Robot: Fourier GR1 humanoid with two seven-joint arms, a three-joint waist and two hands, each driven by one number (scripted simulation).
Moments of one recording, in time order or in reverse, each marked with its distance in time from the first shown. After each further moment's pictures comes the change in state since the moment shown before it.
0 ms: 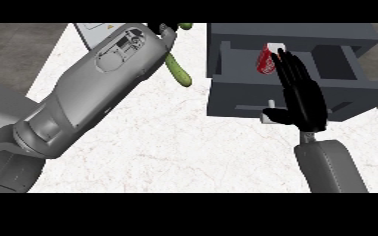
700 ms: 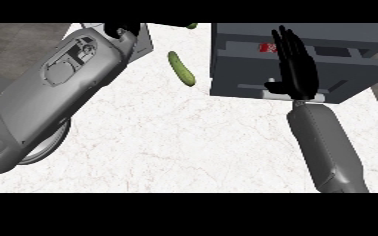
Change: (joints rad) left arm 0.128 0.183 0.001 -0.246 -0.034 -0.039 0.133; right arm -0.301 -0.013 -0.124 0.462 0.083 -0.253 -0.043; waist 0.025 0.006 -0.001
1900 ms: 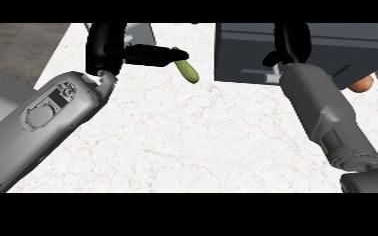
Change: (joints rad) left arm 0.269 0.079 0.013 -0.259 -0.077 -0.005 -0.008; right arm -0.443 -0.047 -0.135 0.603 0.042 -0.203 0.024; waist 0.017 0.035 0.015
